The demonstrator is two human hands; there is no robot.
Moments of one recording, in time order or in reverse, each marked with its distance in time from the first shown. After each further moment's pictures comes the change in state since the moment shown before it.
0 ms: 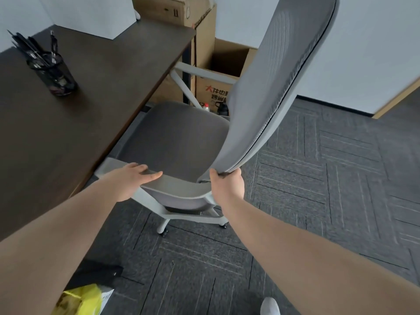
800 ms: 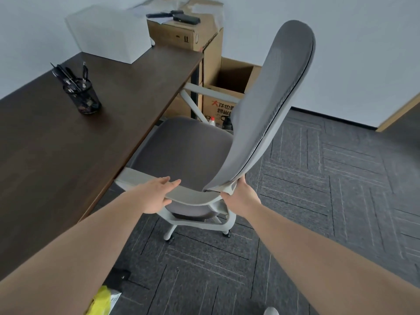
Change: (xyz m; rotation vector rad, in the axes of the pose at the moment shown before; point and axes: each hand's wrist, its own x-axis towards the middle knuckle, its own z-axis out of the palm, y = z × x) left_hand -0.047 0.041 -0.039 -0.311 -0.018 -0.016; right_hand -0.012 -0.010 -0.048 -0.610 -0.257 -0.153
